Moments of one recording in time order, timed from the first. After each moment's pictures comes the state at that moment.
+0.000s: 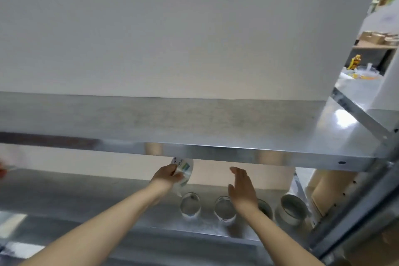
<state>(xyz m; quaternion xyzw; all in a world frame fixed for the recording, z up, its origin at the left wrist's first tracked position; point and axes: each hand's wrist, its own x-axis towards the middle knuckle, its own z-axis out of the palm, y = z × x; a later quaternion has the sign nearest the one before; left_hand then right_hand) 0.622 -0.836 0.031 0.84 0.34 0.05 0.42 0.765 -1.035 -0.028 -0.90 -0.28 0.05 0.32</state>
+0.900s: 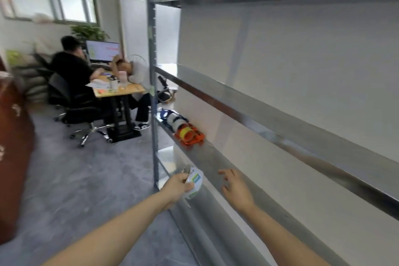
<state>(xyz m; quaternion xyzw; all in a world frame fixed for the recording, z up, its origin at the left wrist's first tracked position) 0.120 -0.646 0.060 0.58 0.56 0.30 0.51 0.336 -0.658 0.050 -0.63 -0.72 0.15 0.26</state>
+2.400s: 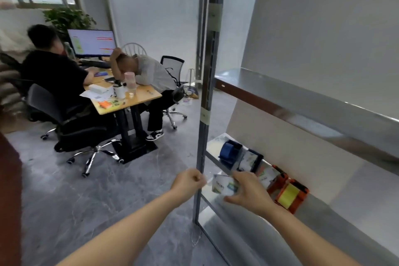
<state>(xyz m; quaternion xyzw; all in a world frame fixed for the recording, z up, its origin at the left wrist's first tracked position) -0.231 -0.098 0.030 0.65 0.58 0.21 0.44 -0.017 -0.155 0.044 -0.63 -0.74 0.13 0.20</state>
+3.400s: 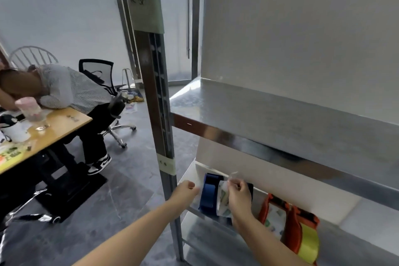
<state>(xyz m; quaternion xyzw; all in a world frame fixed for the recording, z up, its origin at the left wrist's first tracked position) -0.105 0.180 -0.034 0.67 0.53 0.04 0.52 0.014 0.071 -0.011 -0.77 -0.10 0.32 0.55</state>
